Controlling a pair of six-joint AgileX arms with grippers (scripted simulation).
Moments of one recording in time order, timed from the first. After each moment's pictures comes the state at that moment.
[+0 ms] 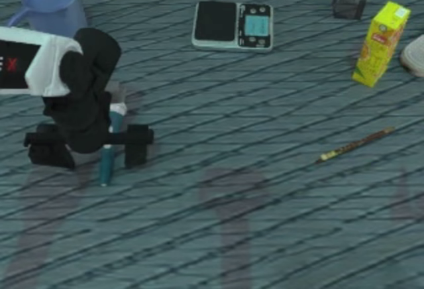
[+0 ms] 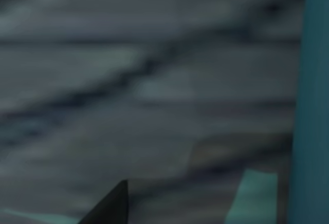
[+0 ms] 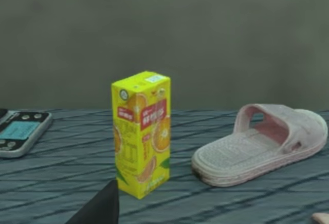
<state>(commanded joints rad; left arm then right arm) -0.31 2.03 1.15 -0.59 -0.02 -0.28 0.00 0.00 0.00 0.00 0.00 0.00</state>
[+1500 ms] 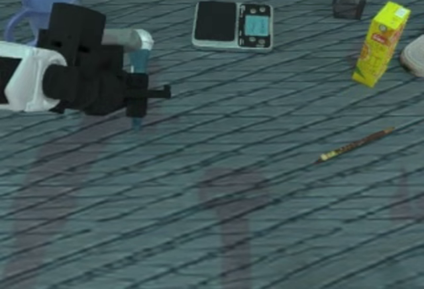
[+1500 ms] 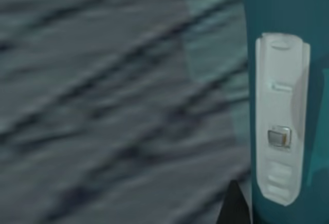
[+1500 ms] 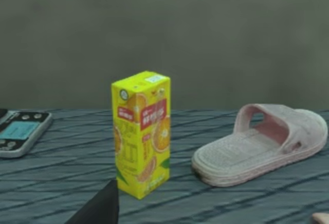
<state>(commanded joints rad) -0.29 1.86 1.05 -0.09 0.18 -0.16 0.00 0.00 0.00 0.00 0.00 0.00</state>
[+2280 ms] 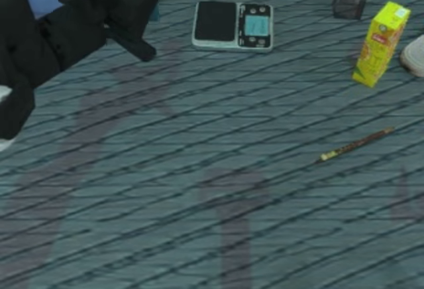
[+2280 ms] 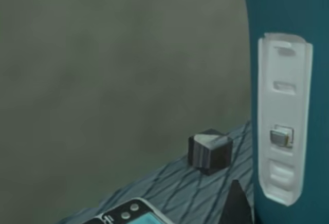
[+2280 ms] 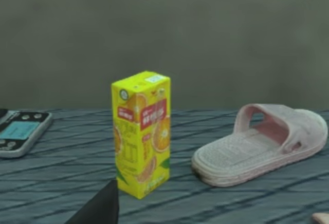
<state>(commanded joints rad) -0.25 1.59 0.79 0.78 0.55 0.02 0.00 0.00 0.00 0.00 0.00 0.00</state>
